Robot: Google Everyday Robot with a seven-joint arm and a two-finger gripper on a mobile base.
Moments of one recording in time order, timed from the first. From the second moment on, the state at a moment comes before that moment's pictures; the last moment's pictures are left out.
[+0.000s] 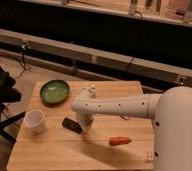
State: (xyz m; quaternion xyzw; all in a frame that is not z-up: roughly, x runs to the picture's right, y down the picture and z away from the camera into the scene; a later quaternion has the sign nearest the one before) arm -0.057 0.230 0.825 -0.34 -0.14 -0.30 0.88
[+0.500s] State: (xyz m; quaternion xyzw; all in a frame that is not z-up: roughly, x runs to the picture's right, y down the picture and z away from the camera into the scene) arm -0.067 0.232 0.825 -0.34 -0.14 -0.31 0.88
